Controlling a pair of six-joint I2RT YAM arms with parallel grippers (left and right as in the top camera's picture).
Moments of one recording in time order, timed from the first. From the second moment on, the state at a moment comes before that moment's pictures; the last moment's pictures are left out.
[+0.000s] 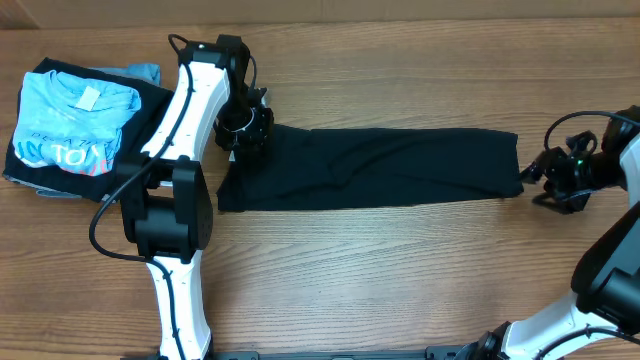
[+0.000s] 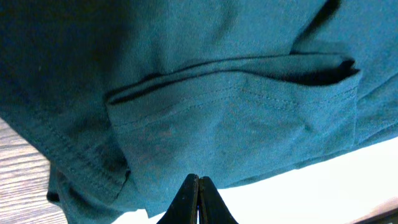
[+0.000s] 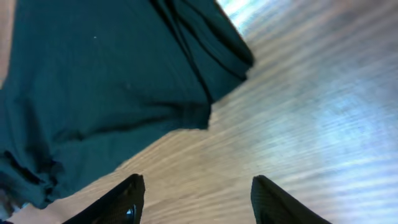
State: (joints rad) left arm -0.14 2.26 1.97 -1.39 0.28 -0.09; right arm -0.53 1.88 1.40 -1.19 -0.41 0.11
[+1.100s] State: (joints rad) left arm -0.14 2.26 1.83 -1.32 0.28 -0.09; right arm -0.49 2.03 1.35 -1.09 -0.50 0.11
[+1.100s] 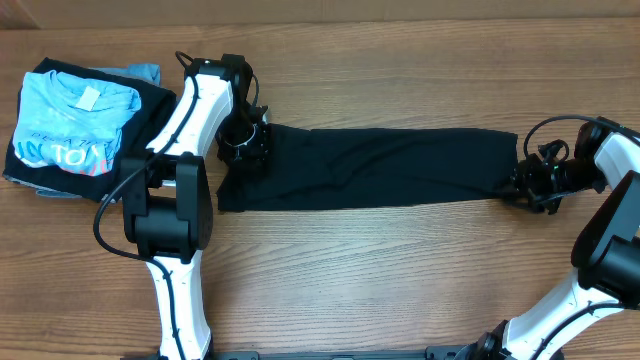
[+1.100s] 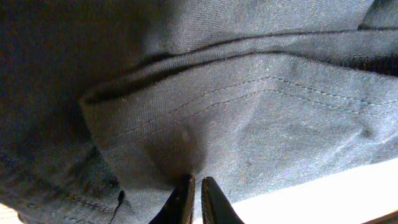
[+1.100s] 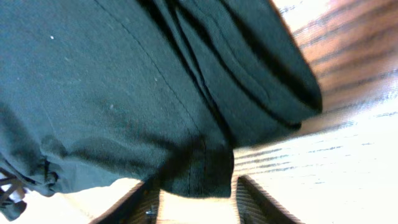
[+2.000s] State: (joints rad) left arm -0.14 2.26 1.77 -1.22 0.21 -0.09; right arm -0.50 2.03 1.48 -1.17 -0.51 0.06
